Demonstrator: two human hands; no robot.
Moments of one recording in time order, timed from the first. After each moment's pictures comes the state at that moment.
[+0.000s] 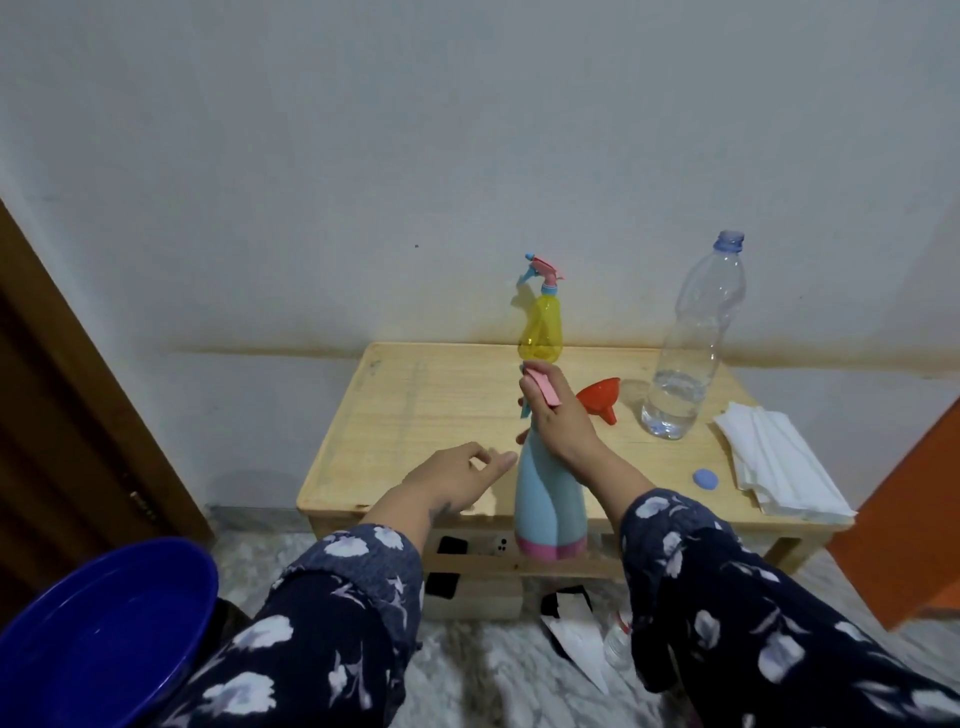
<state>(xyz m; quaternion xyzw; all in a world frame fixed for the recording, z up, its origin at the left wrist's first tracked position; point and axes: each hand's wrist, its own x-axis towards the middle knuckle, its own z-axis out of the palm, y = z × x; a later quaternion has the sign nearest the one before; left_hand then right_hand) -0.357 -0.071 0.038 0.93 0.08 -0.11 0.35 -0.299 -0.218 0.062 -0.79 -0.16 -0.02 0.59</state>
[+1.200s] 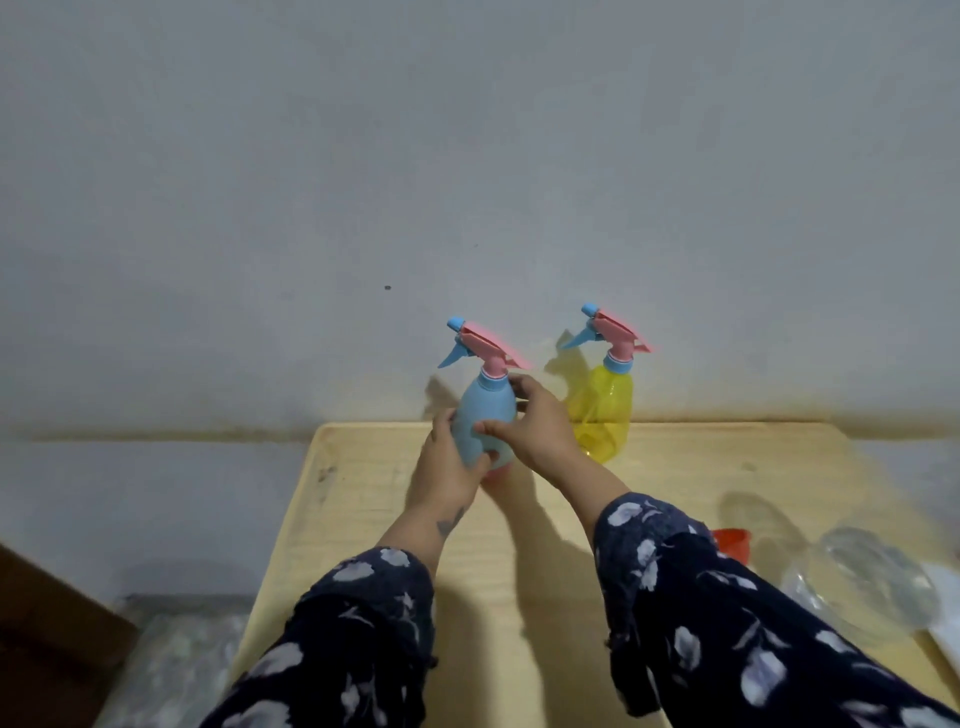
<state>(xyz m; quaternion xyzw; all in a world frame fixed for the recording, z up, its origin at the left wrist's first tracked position) -0.020 0.024 -0.036 0.84 0.16 0.07 0.51 0.020 -0.091 0.020 -0.87 -0.08 0.01 0.49</state>
